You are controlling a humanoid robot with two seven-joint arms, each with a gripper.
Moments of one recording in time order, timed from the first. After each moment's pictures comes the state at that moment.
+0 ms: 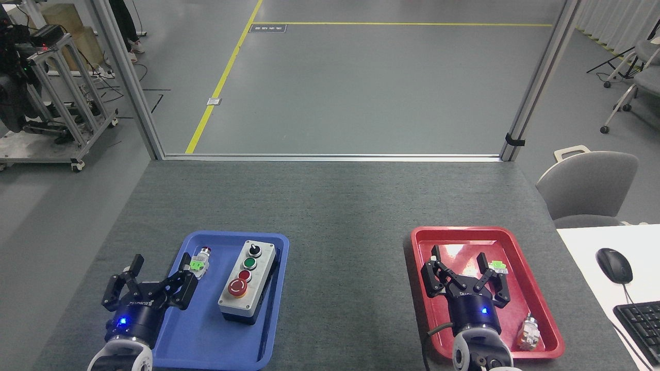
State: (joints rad) left arm -0.09 0.23 0.03 -1.42 -1.22 -0.07 0.15; right arm -0.13 0.00 0.08 -1.42 1.30 0.14 -0.04
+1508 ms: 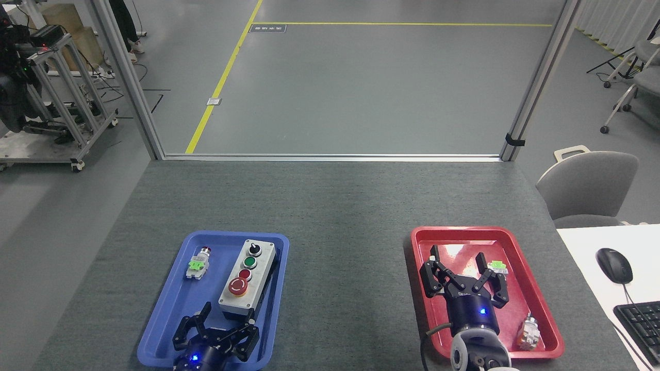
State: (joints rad) left arm -0.05 0.08 -0.13 -1.27 -1.43 -0.06 0.06; right arm -0.13 0.01 0.08 -1.42 1.31 0.14 -0.04
